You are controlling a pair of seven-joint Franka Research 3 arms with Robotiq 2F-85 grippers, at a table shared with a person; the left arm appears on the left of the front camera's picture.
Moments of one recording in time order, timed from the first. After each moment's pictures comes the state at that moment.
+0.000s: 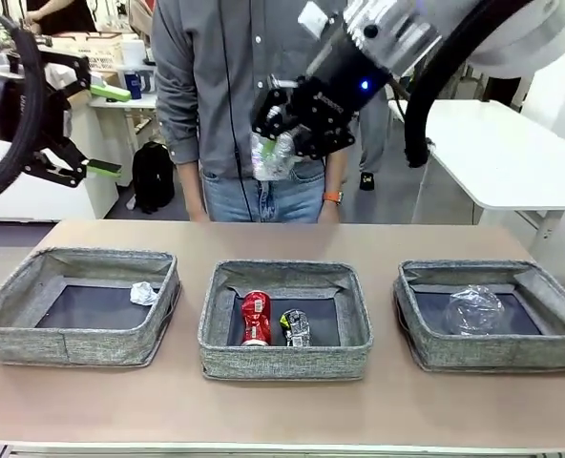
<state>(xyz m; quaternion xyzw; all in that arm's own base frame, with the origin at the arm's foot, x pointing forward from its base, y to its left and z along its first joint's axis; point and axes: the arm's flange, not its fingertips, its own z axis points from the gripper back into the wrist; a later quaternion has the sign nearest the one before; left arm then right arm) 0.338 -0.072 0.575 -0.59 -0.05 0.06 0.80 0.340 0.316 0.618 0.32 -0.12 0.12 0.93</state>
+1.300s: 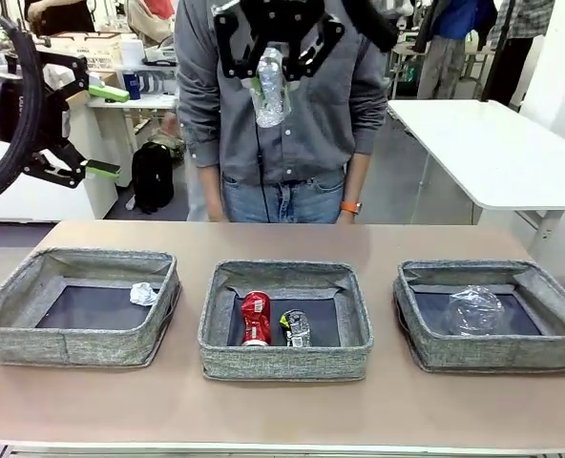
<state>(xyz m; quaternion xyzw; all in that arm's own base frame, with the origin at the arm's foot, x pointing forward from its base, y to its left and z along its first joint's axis) 0.338 -0.072 0.575 -0.59 -0.05 0.06 0.80 0.337 0.399 0.722 0.06 -0.09 0.10 0.99</state>
